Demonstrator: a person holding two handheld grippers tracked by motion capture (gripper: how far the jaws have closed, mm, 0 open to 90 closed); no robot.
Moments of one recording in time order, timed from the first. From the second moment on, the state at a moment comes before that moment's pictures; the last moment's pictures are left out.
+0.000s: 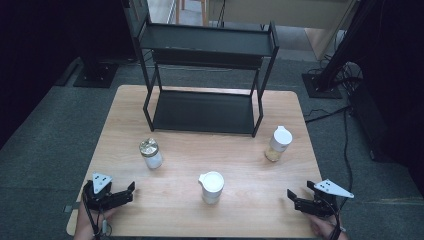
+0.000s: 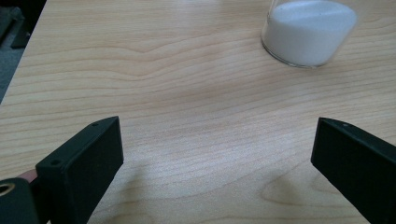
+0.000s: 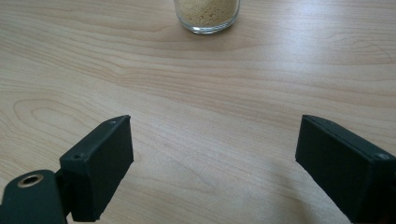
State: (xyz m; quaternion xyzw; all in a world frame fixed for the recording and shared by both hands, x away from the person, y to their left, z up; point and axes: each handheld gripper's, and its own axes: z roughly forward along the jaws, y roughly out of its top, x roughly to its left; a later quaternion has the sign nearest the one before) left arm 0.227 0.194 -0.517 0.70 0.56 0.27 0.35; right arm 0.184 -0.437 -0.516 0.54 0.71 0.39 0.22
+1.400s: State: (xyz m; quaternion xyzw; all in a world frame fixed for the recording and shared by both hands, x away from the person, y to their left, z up) left arm 0.235 0.132 -0.492 0.72 0.53 0.24 0.39; right arm 0.187 -0.437 -0.517 0.55 0.71 0.39 0.20
